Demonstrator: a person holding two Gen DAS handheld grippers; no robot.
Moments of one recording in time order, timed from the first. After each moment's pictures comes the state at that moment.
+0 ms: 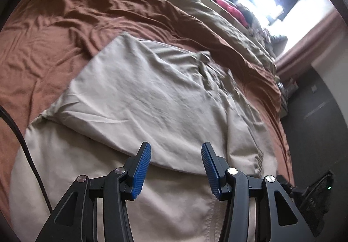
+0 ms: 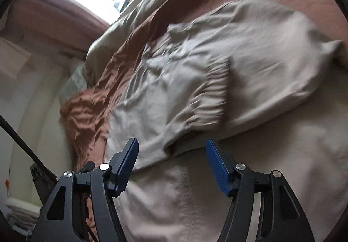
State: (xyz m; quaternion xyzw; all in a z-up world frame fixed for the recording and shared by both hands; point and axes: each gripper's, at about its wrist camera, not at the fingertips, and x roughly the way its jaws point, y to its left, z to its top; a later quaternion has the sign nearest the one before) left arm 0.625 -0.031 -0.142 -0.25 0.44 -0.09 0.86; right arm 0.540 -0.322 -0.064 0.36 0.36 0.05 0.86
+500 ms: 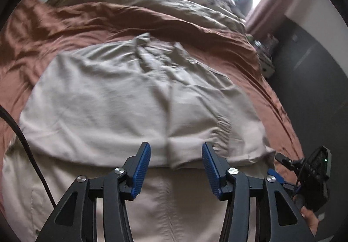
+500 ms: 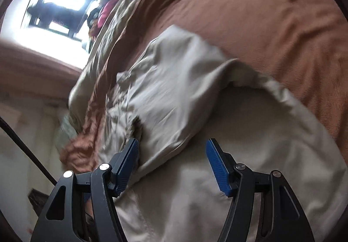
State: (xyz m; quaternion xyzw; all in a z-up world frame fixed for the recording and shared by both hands) left arm 0.634 -0.175 -0.110 -0.11 0.45 -0.17 0.87; right arm 0.484 -0.442 -0.111 0.51 0.33 -0.01 0.80
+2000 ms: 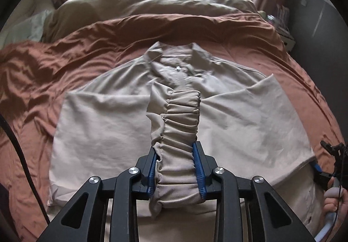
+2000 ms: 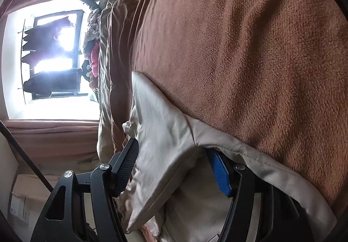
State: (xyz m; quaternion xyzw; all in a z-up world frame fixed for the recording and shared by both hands) left arm 0.709 -0.165 -0.119 0.02 0.47 -0.11 0.88; right arm 0.464 -0.488 -0.193 0.66 0.23 -0.02 0.71
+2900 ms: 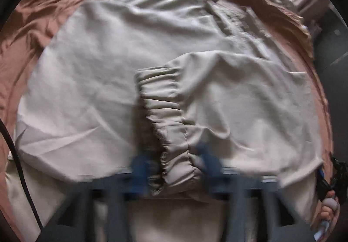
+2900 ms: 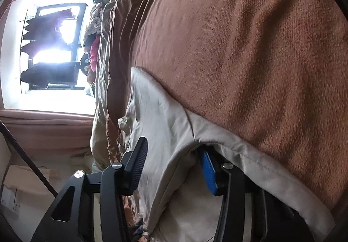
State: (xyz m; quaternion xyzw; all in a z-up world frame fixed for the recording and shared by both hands) left arm 0.717 -0.084 -0.220 -0.11 0.58 -0.07 0.81; right arm 0.491 -0.491 -0.190 0.64 0.24 -0.02 0.73
